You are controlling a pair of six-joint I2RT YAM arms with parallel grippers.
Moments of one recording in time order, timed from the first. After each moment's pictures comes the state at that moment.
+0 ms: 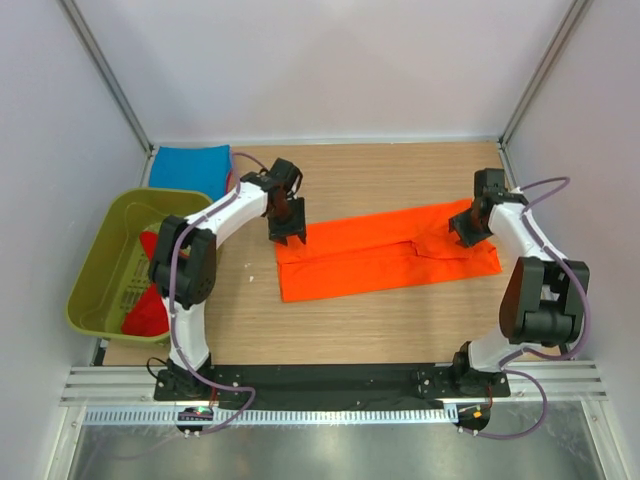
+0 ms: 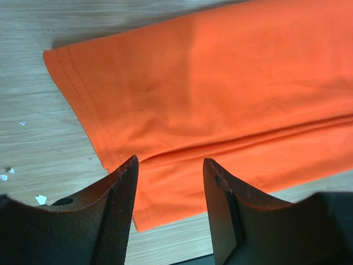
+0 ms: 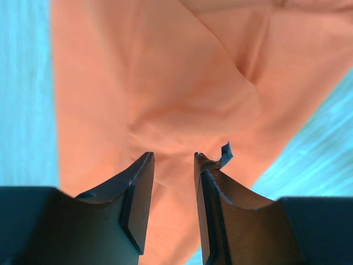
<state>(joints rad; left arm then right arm) -0.47 1.94 1.54 -0.81 0.11 -0.52 -0.11 1.54 1.08 -0.70 0.12 1.01</state>
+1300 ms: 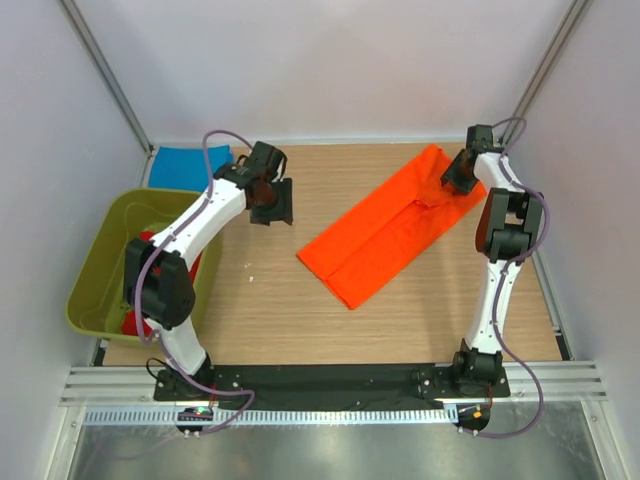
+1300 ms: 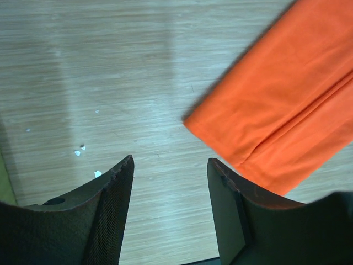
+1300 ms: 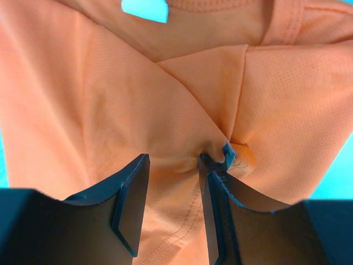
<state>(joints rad) -0.44 1.76 1.57 -0.87 -0.02 -0.43 -0.14 2.33 1.91 -0.62 0.05 0.54</state>
